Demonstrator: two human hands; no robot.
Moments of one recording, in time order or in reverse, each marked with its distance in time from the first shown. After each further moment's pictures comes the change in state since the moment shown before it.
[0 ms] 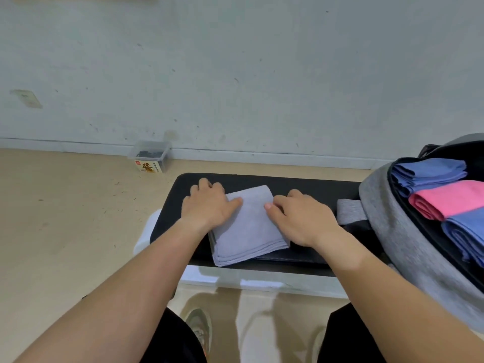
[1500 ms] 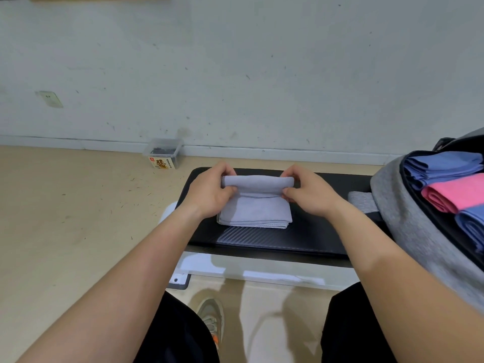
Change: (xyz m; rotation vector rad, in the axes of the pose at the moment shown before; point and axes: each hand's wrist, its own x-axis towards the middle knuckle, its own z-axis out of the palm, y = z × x) left_hand -0.015 -0.029 -0.024 -0.477 0.145 0.228; right_hand 0.028 0.009 -0.007 0.622 0.036 -0.009
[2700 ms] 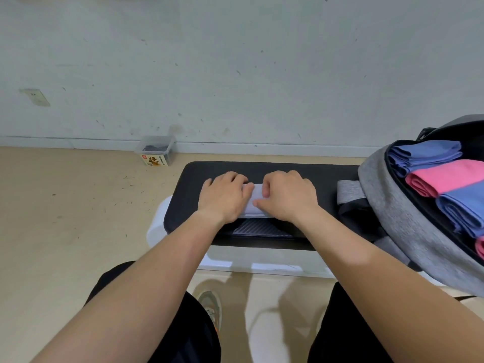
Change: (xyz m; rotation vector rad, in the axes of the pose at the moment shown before) left_hand -0.002 0.000 0.057 0.525 -0.070 0.095; right_hand -0.030 -0.034 0.034 -0.651 0.110 -0.001
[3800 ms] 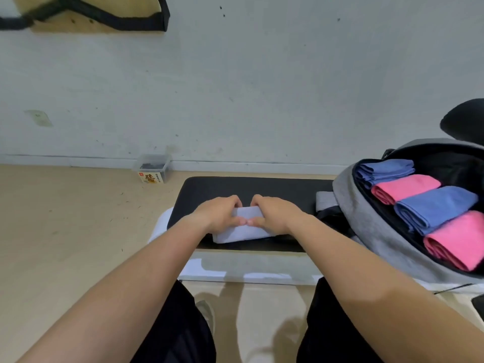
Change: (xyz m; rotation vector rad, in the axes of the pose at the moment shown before) left_hand -0.040 0.007 -0.056 -0.104 -0.372 0.067; right_hand -0.016 0.006 -0.003 0.046 -0.336 -0.131
